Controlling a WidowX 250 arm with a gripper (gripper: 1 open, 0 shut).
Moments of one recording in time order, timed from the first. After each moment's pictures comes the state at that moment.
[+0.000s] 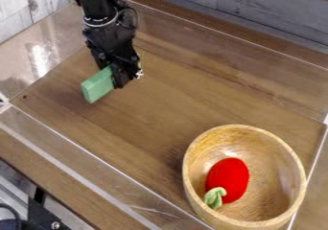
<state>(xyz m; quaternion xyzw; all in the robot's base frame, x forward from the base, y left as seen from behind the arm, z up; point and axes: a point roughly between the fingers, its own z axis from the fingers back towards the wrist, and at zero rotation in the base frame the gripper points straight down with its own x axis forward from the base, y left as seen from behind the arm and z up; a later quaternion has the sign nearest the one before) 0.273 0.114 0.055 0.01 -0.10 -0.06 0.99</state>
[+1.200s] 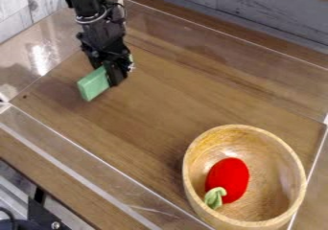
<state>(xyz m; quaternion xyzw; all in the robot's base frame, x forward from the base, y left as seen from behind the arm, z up) 0.281 0.134 0.041 -0.05 -0.08 -0.03 0.99</state>
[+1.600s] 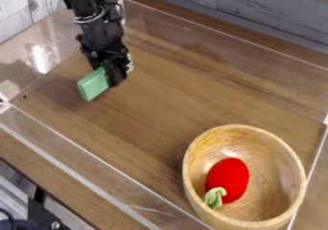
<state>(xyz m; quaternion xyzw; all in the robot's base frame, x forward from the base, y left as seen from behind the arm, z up) 0.282 0.136 0.037 -0.07 -0.07 -0.02 0.99</state>
